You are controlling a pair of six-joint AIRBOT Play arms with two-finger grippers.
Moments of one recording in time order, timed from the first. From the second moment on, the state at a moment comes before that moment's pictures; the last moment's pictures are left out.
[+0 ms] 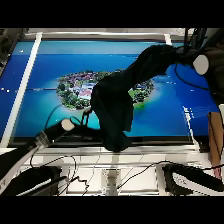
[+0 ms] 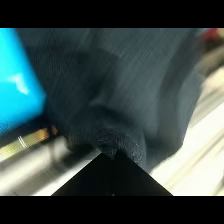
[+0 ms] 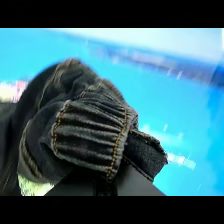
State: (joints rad) left arm -0.52 -1.18 0.58 0.64 -0.77 -1.23; right arm 0.18 -1.25 1.55 -1.76 0.89 1.60
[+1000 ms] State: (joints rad) left arm 0.12 -1.17 1.48 1.17 -0.54 -1.35; right arm -0.26 -1.24 1.92 -1.78 0.93 1.58
